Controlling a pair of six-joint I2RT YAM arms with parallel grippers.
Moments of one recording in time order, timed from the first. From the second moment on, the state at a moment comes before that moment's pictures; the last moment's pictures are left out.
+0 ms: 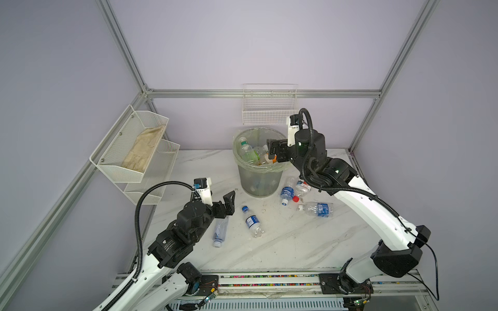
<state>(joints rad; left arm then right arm) -0.66 0.70 0.81 -0.44 -0.33 -0.46 0.80 1.52 1.83 -0.57 0.42 0.29</state>
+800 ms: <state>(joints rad) -0.66 1.05 0.81 -0.46 -0.20 -0.62 0.68 1.43 1.68 -0.57 0.39 0.40</state>
